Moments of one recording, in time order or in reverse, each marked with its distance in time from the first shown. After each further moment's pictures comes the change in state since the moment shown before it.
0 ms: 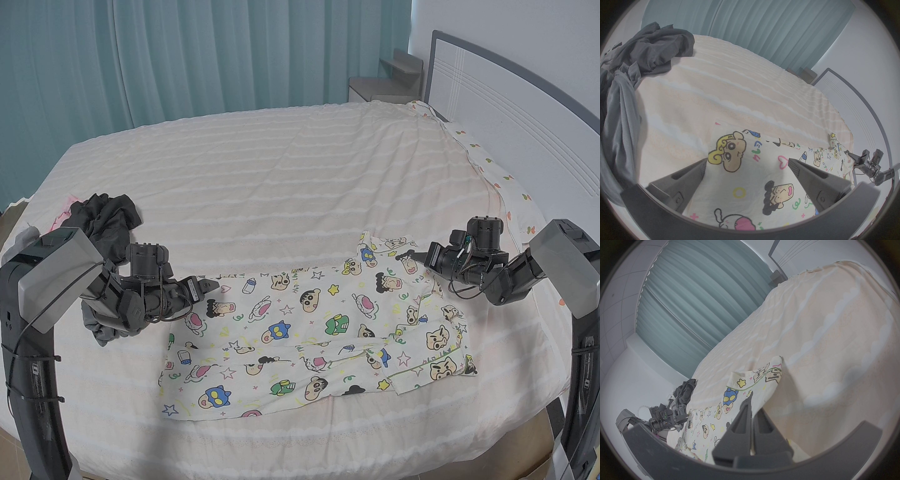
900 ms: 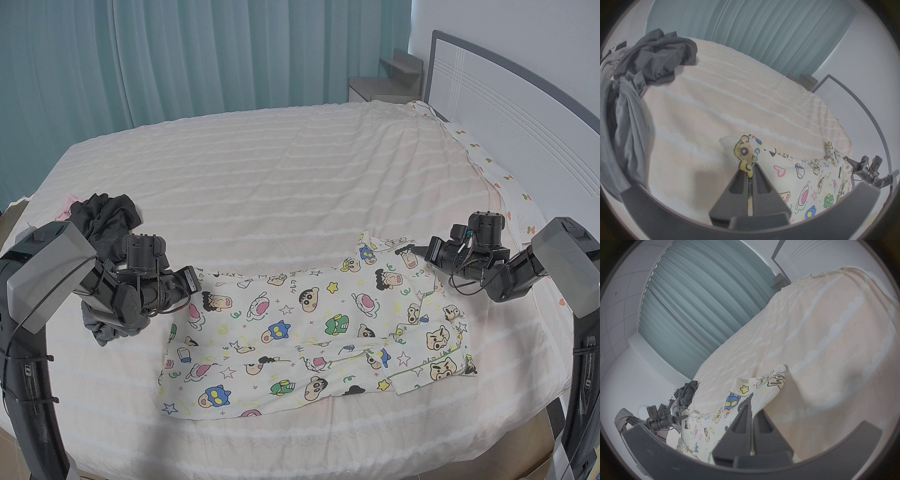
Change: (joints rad) left arm -0.005 -0.051 0.008 -0.003 0.045 -0.037; right arm -0.001 -0.011 -0.013 -0.011 0.000 -0.001
